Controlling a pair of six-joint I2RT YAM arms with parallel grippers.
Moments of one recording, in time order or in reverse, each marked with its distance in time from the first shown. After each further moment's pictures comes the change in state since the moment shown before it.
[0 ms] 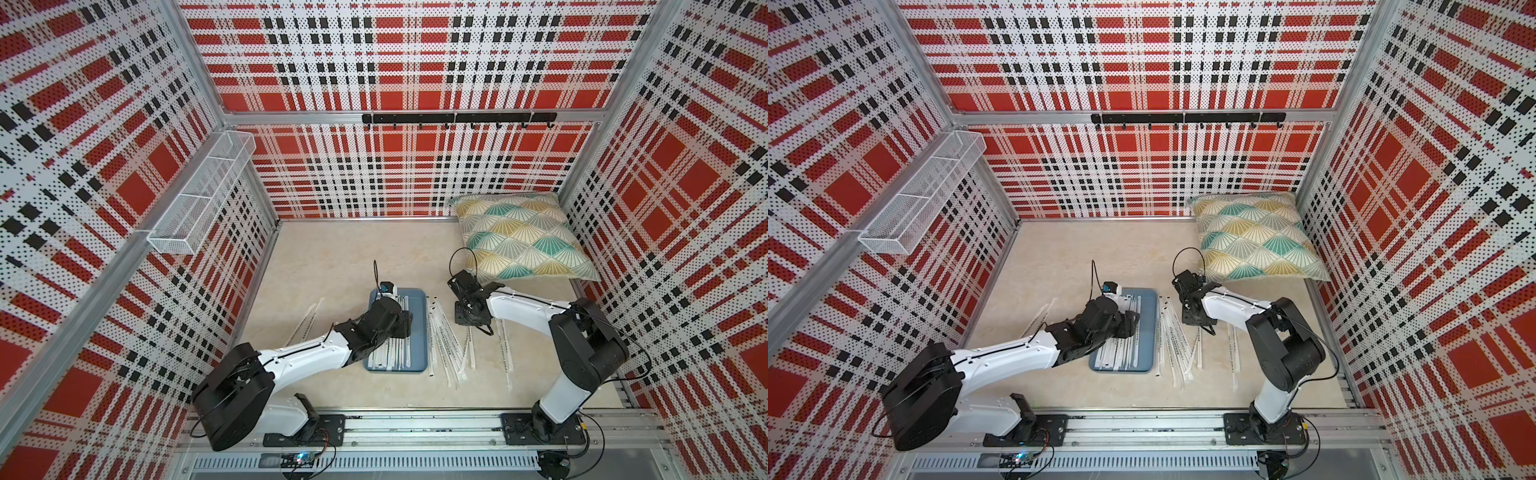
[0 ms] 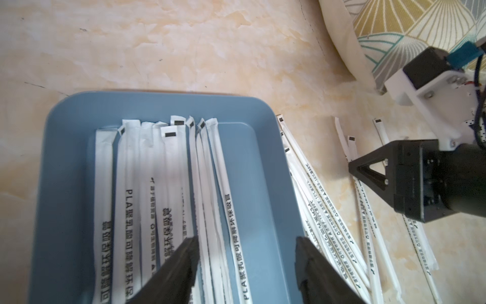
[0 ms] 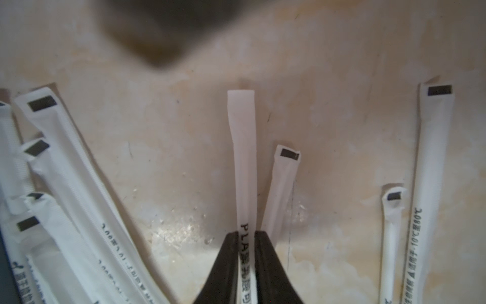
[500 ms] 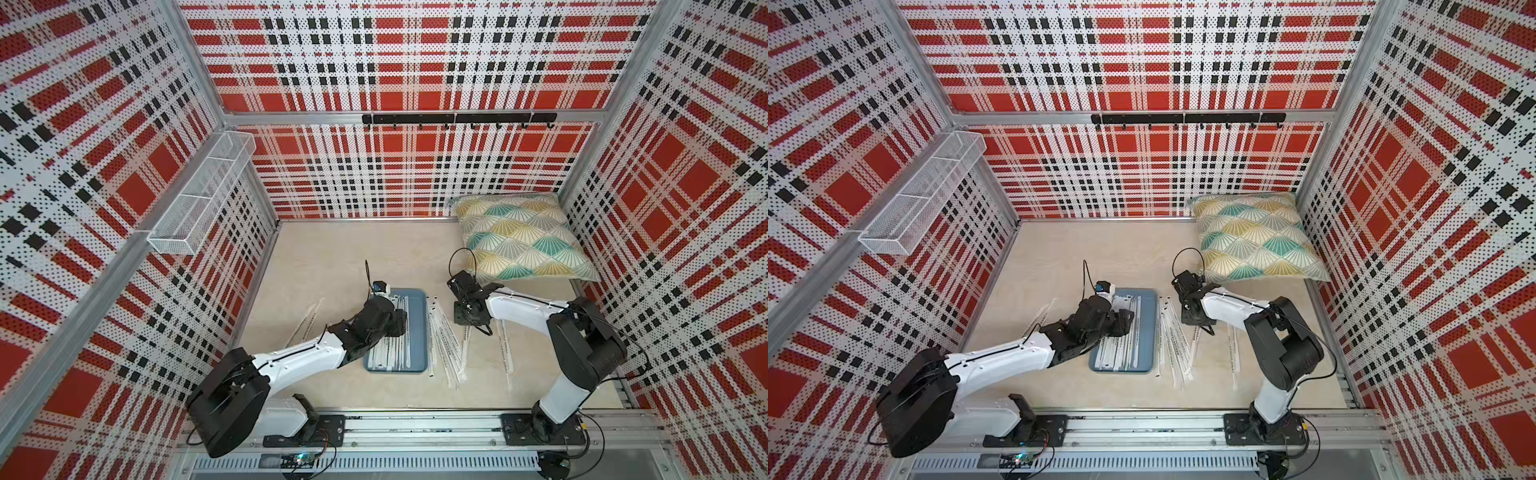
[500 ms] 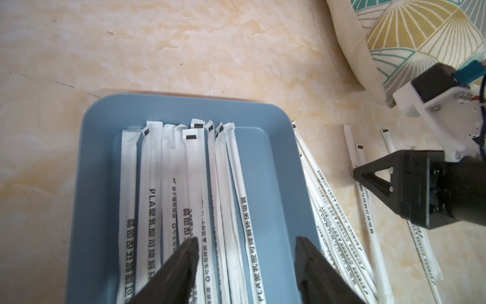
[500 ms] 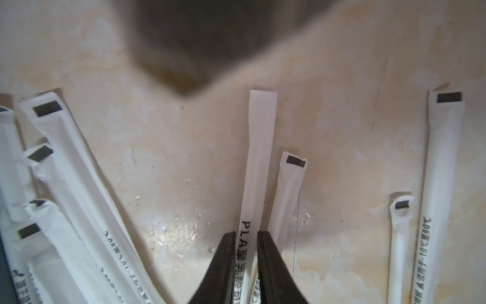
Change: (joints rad) left arm 0.040 -0.028 -0.030 0.008 0.018 0.000; right arm 0.000 0.013 -0.004 0.022 0.001 0.004
